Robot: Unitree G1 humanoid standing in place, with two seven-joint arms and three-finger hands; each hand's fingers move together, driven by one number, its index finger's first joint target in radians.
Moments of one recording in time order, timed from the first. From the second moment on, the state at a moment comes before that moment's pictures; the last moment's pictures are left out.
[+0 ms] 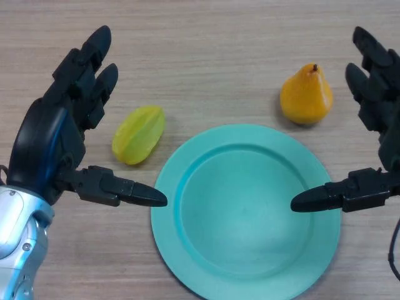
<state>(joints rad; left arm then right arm) -0.09 0.27 0.10 -0.54 -0.20 0.36 -0.18 -0.06 -0.23 -0.02 -0.67 0.04 0.49 0.10</state>
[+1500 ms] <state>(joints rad) -0.40 0.24 0.03 0.38 -0.02 -0.04 -0.03 -0.03 -0.23 -0.08 -0.72 0.08 0.48 0.11</state>
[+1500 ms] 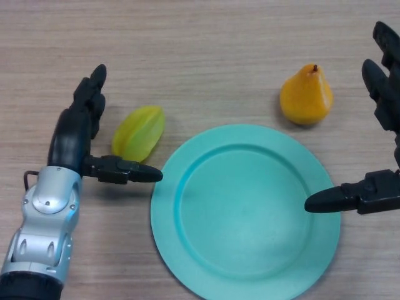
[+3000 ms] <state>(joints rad) -0.09 0.19 -0.17 -0.39 0.05 0.26 -0.29 -0.02 -0.23 -0.07 -0.76 0.08 0.49 0.10</state>
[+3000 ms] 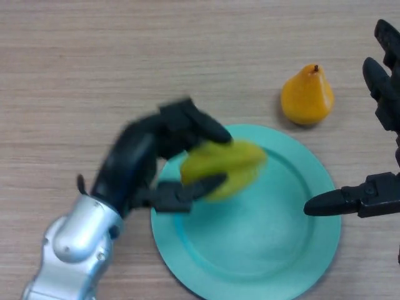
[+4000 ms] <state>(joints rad) -0.13 0.19 -0.15 -0.28 0.19 0.19 -0.38 -0.05 -0.23 -0.07 -0.77 0.07 0.49 0.10</state>
